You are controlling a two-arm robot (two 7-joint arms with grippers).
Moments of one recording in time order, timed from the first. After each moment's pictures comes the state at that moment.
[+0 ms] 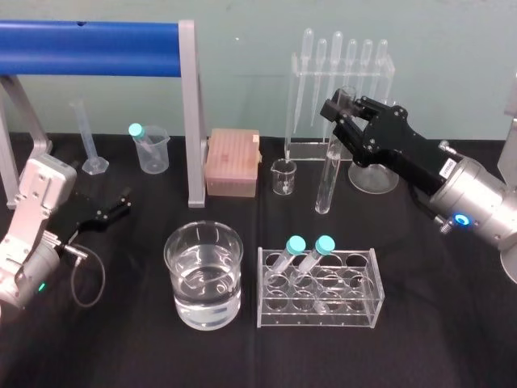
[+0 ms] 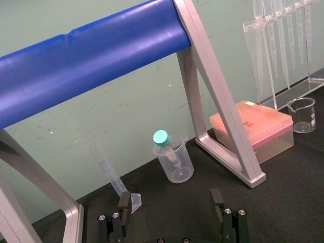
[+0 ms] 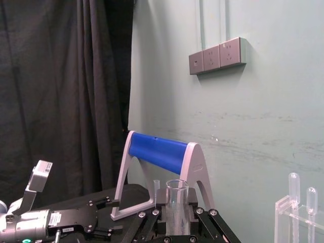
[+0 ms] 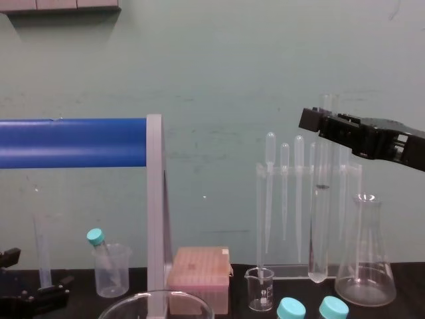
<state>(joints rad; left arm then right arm) -0.20 0.60 0.45 -1.41 -0.25 -0.12 0.03 0.36 0.49 -0.37 -1.46 0.70 -0.15 0.67</state>
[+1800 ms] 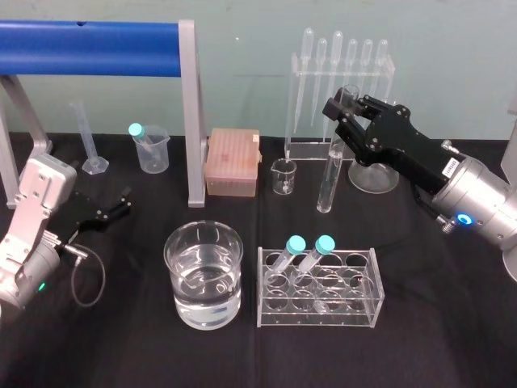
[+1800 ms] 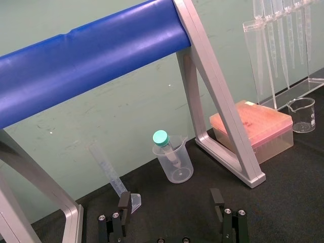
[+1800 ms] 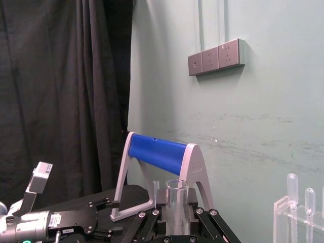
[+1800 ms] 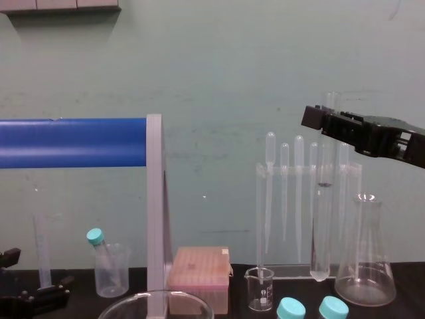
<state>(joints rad) -0.20 0.60 0.45 -1.41 -0.25 -0.12 0.03 0.35 0.49 -0.37 -1.47 0.71 -0.15 0.67</state>
